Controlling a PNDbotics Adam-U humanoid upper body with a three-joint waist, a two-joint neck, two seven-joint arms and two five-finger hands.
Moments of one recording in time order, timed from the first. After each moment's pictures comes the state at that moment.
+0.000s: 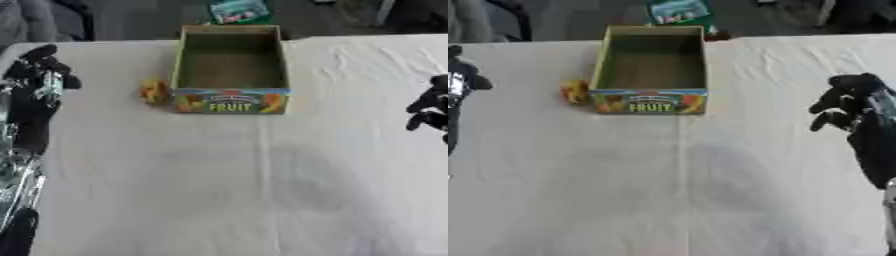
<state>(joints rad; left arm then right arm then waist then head) -0.28 0.33 0.06 -1.75 0.22 -0.09 0.11 -0.17 -0.27 -0.12 -1.95 -0.38 0.07 0.23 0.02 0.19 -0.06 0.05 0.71</state>
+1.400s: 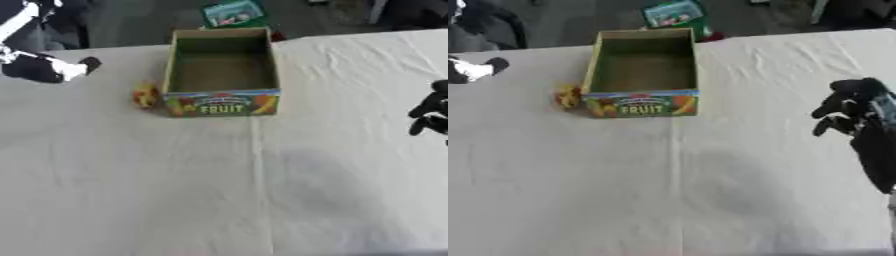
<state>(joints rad) -0.72 0.77 -0.15 -1.36 -0.44 -0.20 -0.37 -0.17 -0.28 -0.10 -1.94 -0.37 0.09 0.25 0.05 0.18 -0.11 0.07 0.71</state>
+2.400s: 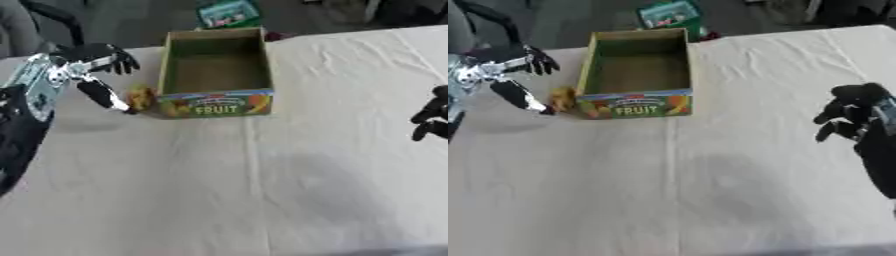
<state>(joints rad) -0.93 0.52 -0.13 -0.85 -0.93 -0.35 -0.39 -0.17 -0.29 -0.09 -1.94 -0.36 0.10 0.26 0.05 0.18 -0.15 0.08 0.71</state>
